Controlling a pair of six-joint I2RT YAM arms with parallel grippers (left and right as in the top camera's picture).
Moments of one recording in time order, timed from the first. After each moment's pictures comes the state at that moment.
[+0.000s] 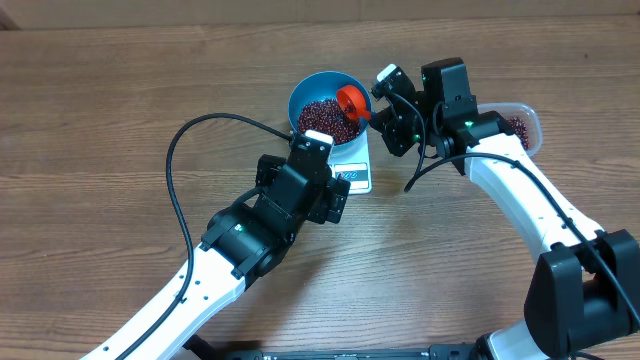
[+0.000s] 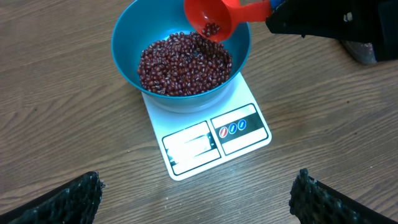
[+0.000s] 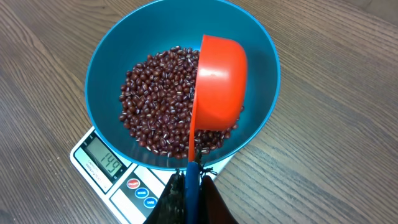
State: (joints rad) left arm -0.71 1.25 1.00 -0.53 -0.28 -0.26; right arm 0.27 1.71 1.27 -0.43 -0.40 -0.33
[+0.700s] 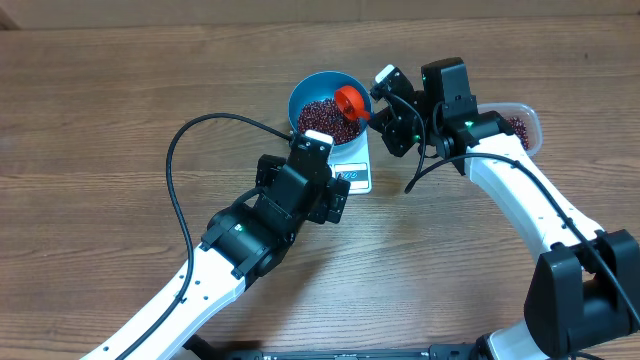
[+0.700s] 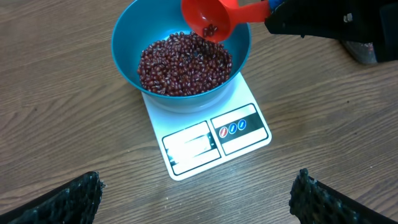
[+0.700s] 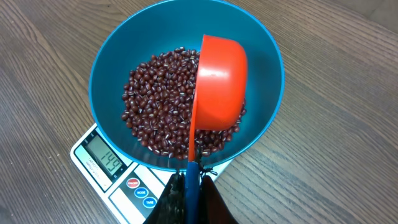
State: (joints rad) left arm -0.71 1.25 1.00 -0.53 -0.28 -0.26; right arm 0.27 1.71 1.27 -0.43 -0.41 -0.36
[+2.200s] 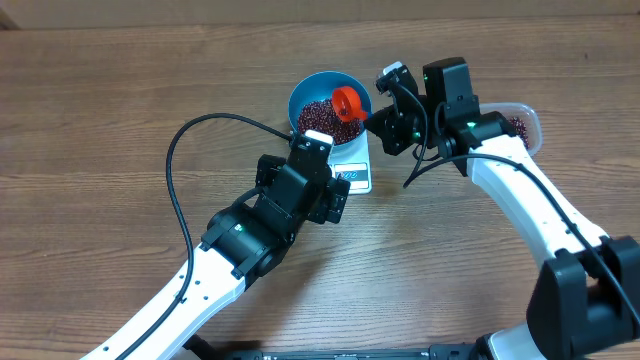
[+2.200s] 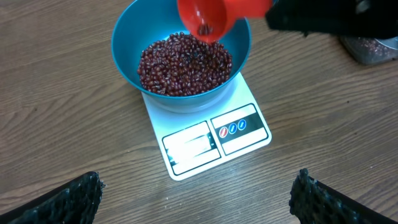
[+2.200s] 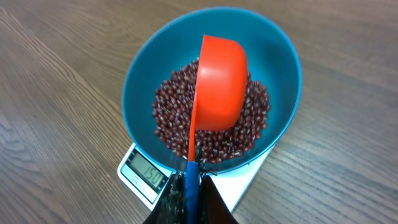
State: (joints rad) left arm -0.71 1.25 1.00 -0.53 -0.28 -0.26; right arm 0.27 1.67 1.27 -0.44 -0.48 -0.13
